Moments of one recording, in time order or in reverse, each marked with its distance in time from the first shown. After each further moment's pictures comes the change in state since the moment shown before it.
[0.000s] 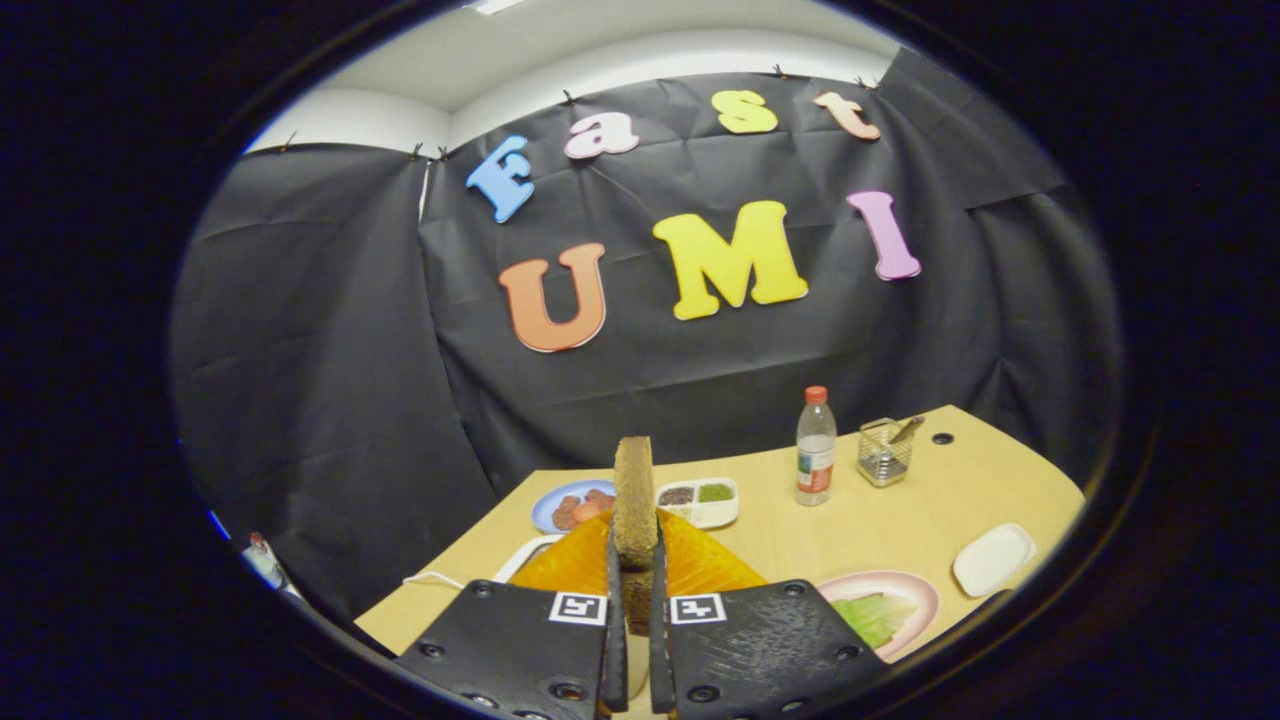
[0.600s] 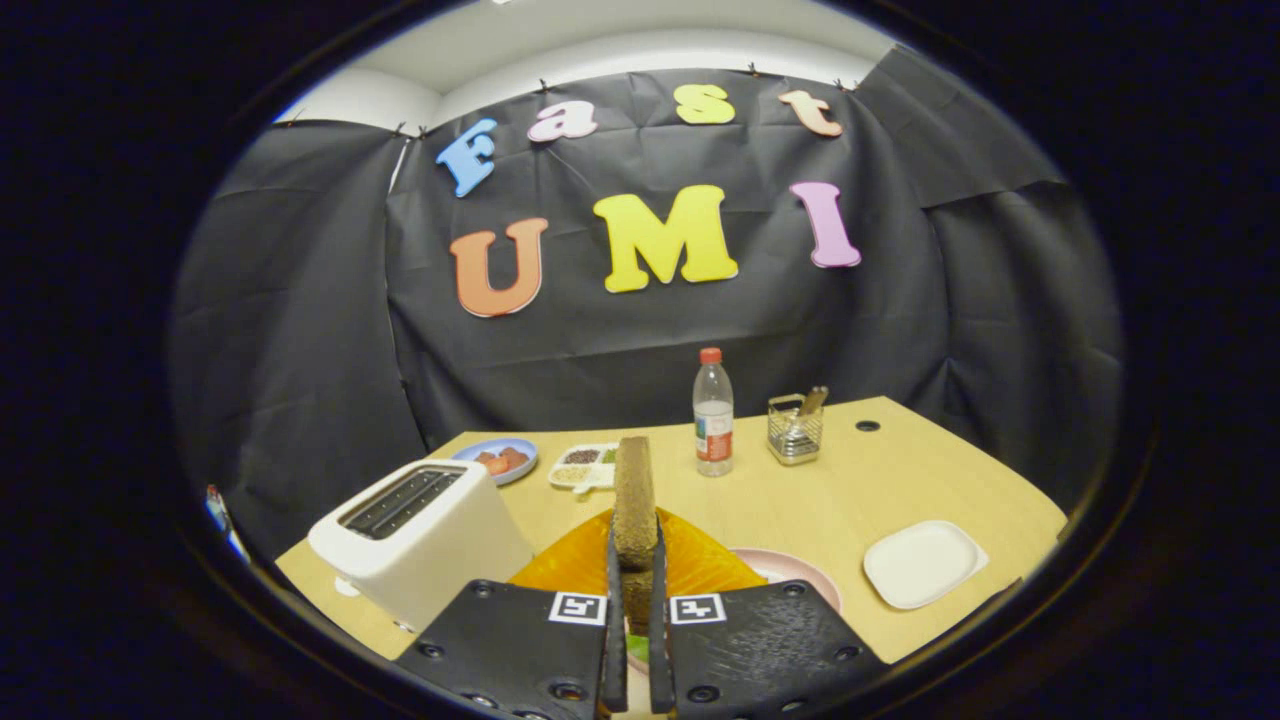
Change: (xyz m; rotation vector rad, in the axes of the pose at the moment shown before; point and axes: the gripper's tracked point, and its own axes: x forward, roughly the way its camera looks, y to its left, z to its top) arm -0.020 -0.118 -0.073 -0.034 0.040 -0.107
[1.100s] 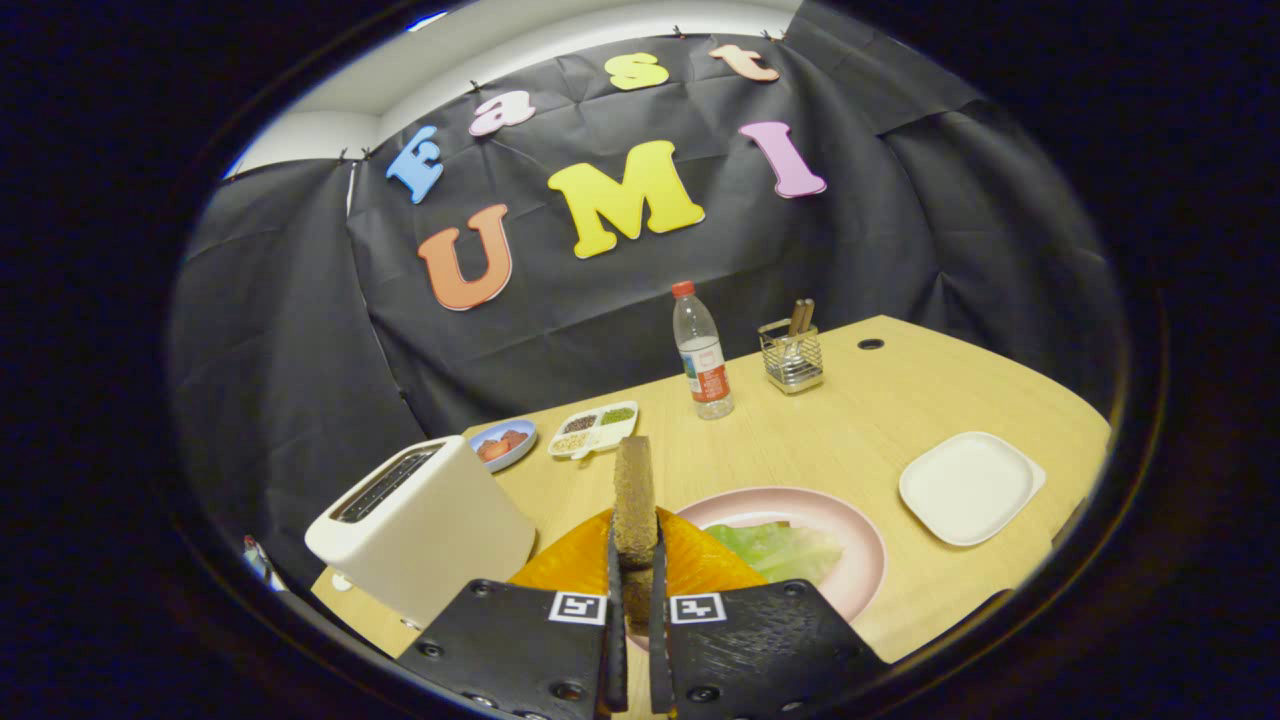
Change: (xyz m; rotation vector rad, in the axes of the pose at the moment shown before) arm 0.017 -0.015 -0.048 0.179 0.076 0.019
